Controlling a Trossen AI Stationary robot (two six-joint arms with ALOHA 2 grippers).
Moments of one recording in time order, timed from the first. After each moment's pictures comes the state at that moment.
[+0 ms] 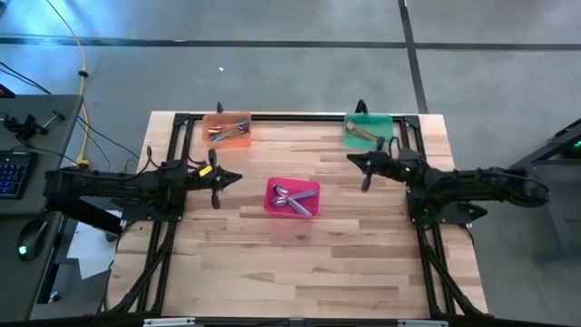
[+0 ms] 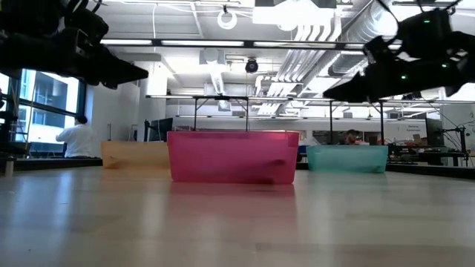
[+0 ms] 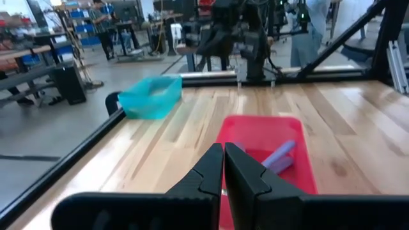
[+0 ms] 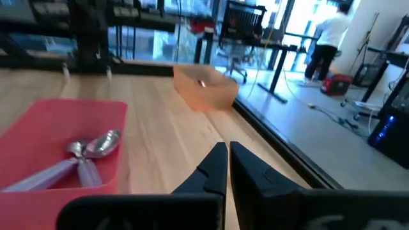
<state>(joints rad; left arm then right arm) 0.12 0.55 0.08 0.39 -0.06 0.11 -0.39 0.94 0.11 0.73 -0.02 -0.19</state>
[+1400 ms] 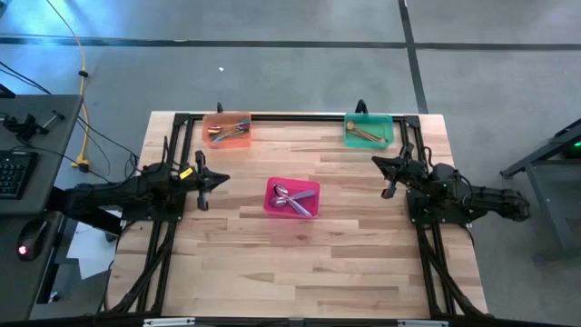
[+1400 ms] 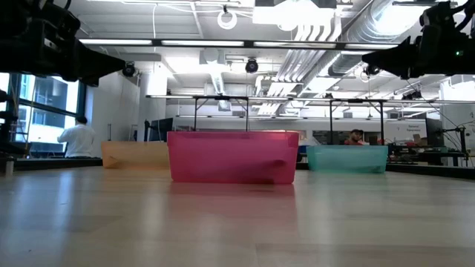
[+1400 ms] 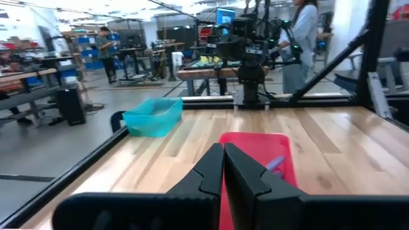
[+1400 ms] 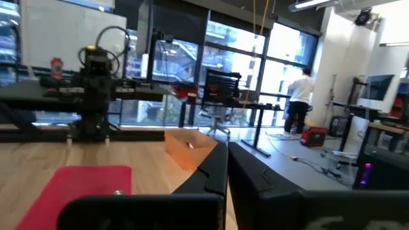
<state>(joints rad) 0.11 0.00 0.01 0.02 -0.06 0.09 -0.14 0.00 0.01 0.20 0.26 -0.20</state>
